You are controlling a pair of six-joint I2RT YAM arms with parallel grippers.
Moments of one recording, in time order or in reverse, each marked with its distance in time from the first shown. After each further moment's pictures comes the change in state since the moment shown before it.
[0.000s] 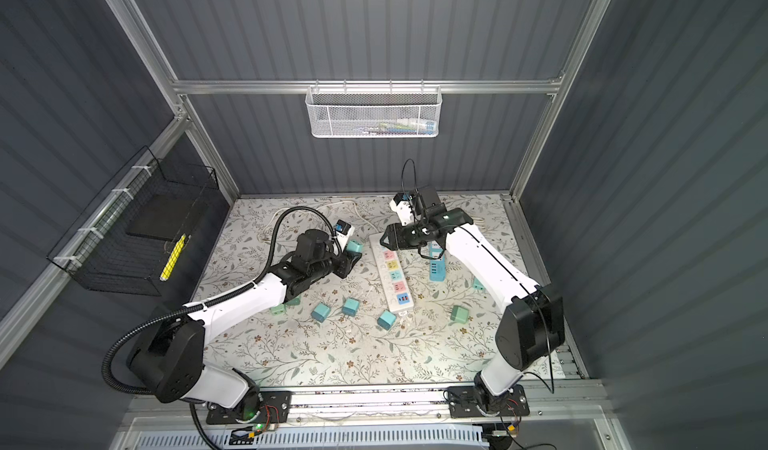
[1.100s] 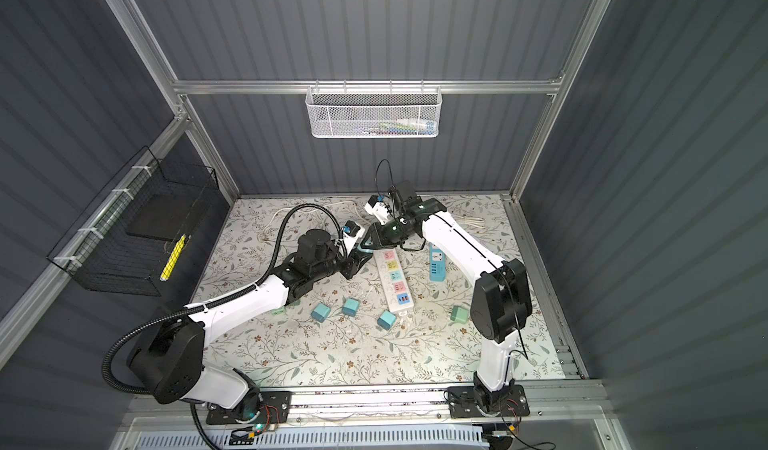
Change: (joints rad) left arm -0.039 0.000 0.000 0.077 0.106 0.085; right arm 0.060 0.232 0.189 -0.079 -0.163 -0.066
